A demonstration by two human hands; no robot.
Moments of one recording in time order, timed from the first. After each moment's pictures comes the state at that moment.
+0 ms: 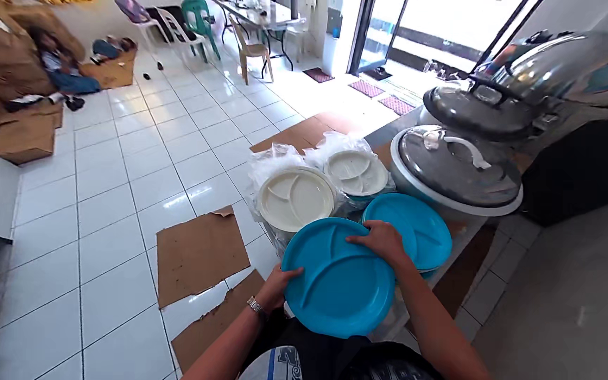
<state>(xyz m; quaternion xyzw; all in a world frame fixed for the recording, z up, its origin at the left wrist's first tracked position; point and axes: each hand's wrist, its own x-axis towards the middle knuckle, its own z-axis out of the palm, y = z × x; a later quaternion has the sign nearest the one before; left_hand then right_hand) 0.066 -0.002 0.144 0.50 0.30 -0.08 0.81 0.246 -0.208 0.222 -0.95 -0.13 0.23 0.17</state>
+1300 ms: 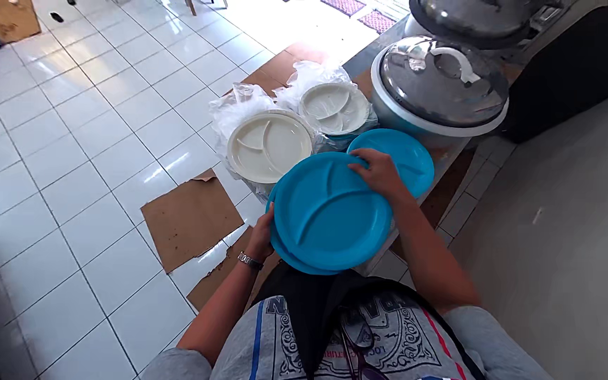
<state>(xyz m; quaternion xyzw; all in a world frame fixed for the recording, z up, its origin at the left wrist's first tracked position) 0.068 -0.008 0.133 0.46 0.25 -0.03 0.85 0.253 -0.252 0.195 -0.90 -0.27 0.02 0.35</state>
